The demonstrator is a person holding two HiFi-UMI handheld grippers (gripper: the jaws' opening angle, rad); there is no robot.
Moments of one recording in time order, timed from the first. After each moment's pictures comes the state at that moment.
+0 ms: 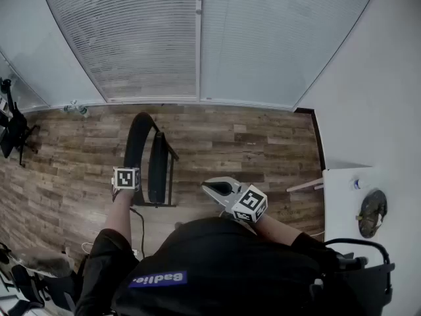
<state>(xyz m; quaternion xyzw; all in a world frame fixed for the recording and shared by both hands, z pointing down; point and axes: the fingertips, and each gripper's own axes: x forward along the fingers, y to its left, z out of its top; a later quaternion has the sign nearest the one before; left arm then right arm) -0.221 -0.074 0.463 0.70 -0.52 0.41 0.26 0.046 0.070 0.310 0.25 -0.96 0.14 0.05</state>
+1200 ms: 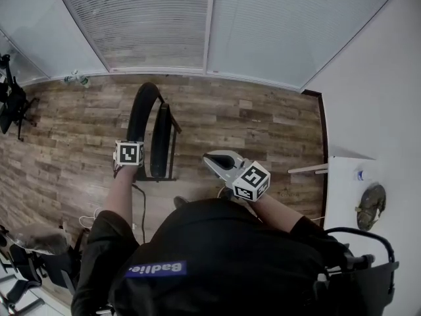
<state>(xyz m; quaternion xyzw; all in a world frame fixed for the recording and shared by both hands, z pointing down) -0.220 -0.080 0.470 0.71 -0.53 0.40 0.25 0.028 0.042 0.329 0.26 -0.95 0.16 0.04</state>
